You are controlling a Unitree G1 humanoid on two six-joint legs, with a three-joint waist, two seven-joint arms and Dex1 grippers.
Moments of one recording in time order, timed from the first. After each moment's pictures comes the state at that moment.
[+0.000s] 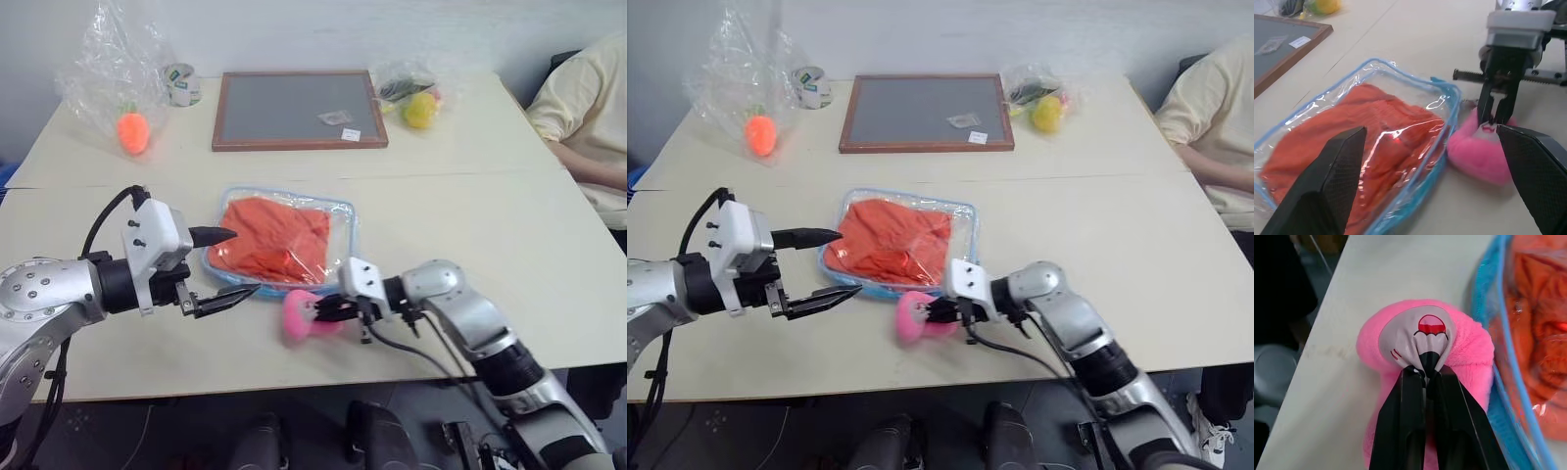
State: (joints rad) left arm -0.16 1.00 0.32 -0.65 -0.78 0.73 -0.71; right arm -0.54 -0.45 0.39 -0.09 0.19 0.39 1.15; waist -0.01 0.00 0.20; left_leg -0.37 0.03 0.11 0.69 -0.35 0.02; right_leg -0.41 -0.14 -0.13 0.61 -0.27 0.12
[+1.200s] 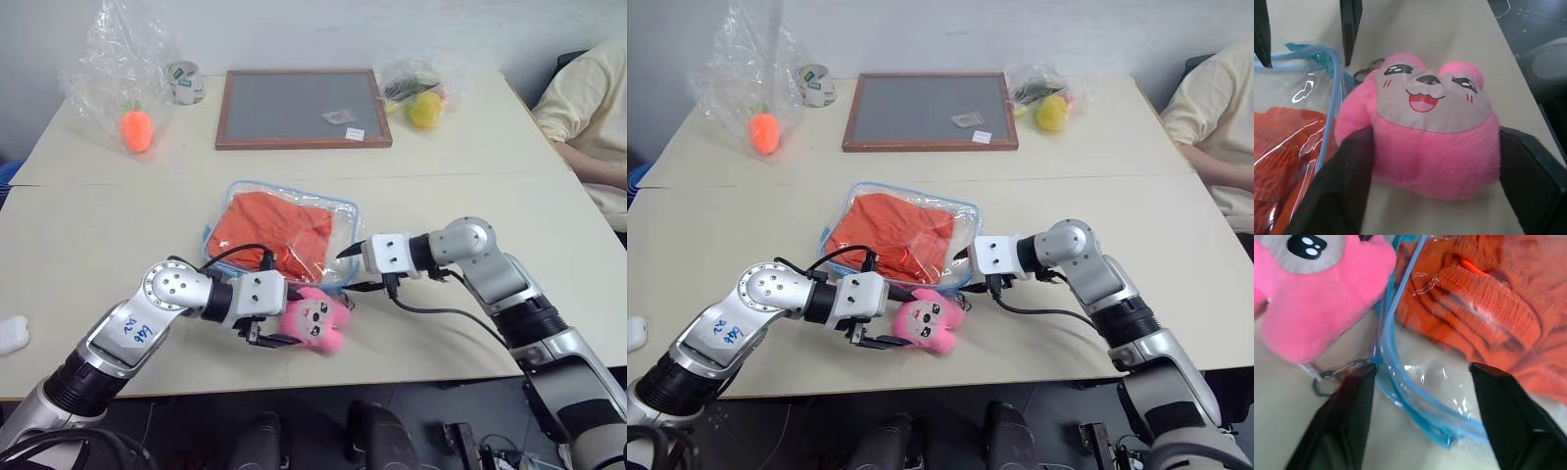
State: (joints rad) left arm -0.42 0.84 -0.33 -0.35 -0.27 0.39 -1.04; right arm -0.77 -0.58 0.37 0.27 0.00 -0.13 1.23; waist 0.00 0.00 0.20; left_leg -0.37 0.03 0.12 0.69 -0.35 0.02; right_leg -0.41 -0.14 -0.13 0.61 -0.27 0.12
